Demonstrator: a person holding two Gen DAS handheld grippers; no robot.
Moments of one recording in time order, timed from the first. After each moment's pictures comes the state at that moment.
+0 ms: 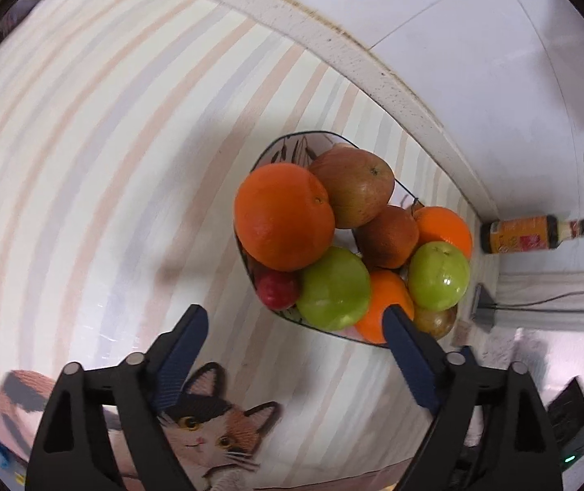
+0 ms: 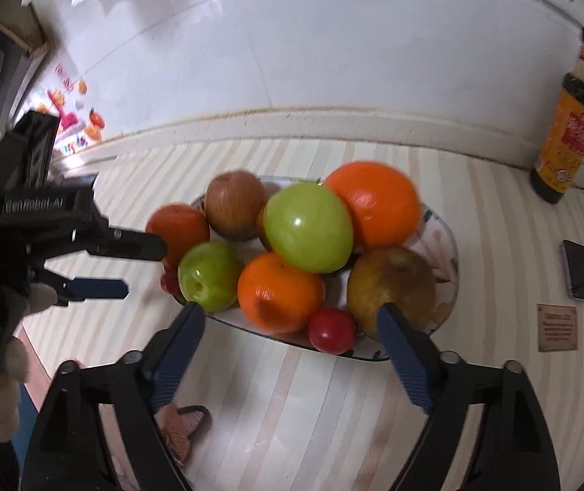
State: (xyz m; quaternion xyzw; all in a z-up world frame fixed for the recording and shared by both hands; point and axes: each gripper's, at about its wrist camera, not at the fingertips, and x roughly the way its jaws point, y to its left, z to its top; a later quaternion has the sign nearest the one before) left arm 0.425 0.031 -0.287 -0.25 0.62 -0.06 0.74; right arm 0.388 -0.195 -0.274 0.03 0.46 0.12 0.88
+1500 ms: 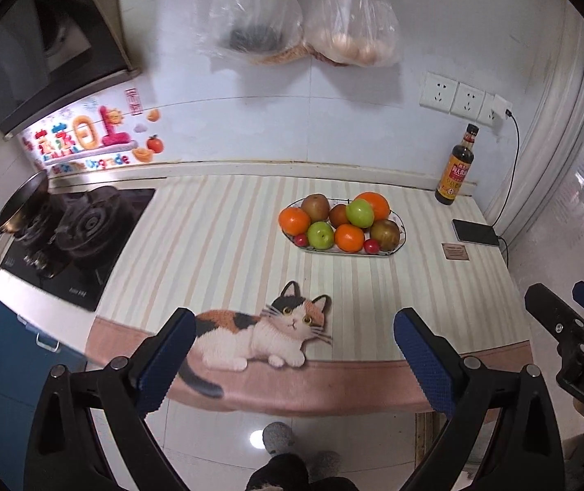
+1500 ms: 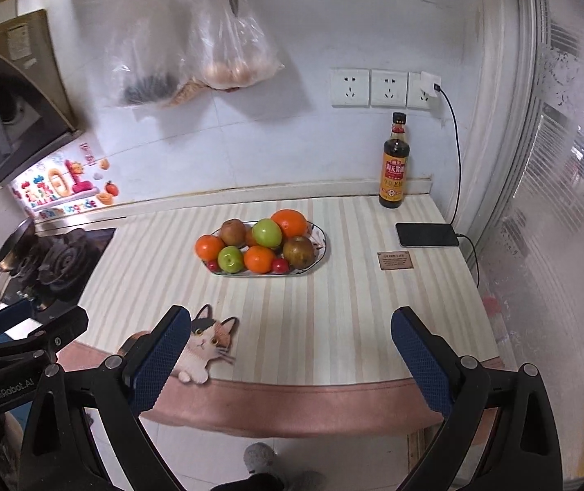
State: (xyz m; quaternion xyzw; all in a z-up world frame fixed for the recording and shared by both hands) left arm 0.112 -0.009 -0.067 -0.01 0.42 -0.01 0.91; right arm 0.089 -0.216 -0.051 0.04 0.37 -0.01 0.93
